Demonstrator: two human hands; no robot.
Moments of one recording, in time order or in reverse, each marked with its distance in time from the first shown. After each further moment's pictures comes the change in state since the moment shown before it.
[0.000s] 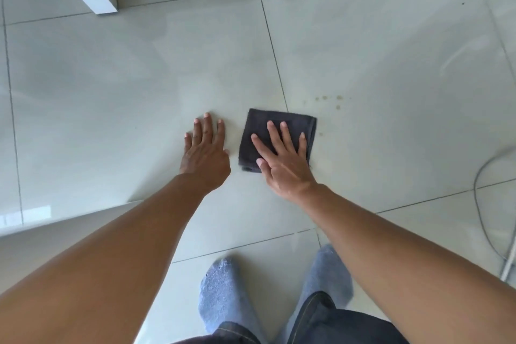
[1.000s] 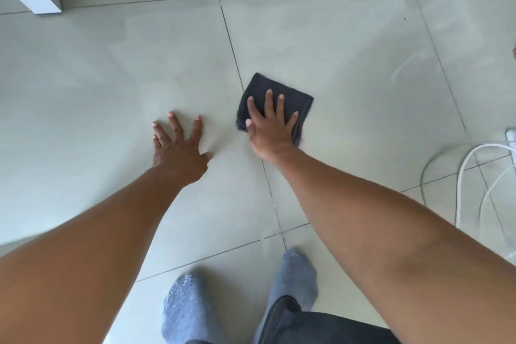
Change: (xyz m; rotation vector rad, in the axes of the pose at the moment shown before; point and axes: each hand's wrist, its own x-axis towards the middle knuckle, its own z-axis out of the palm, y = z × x) left_hand 0.027 0.028 -0.013 0.034 -0.129 -0.081; right_hand 0.062 0.046 -0.041 0.138 0.073 0.313
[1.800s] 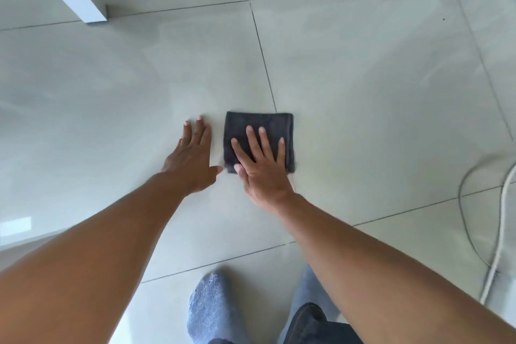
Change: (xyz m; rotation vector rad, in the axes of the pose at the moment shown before) left_hand -0.014 -0.043 -0.006 -0.048 0.018 0.114; right_hand -0.074 -0.044 0.054 -0.118 -0.011 -0.329
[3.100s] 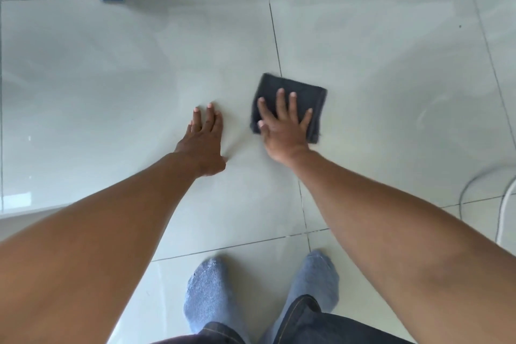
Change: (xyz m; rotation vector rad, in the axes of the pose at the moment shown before) left_hand 0.006 0.005 0.002 0.045 -0.071 -0.017; right_hand 0.060 0.035 -0.034 -0.005 -0.017 0.184
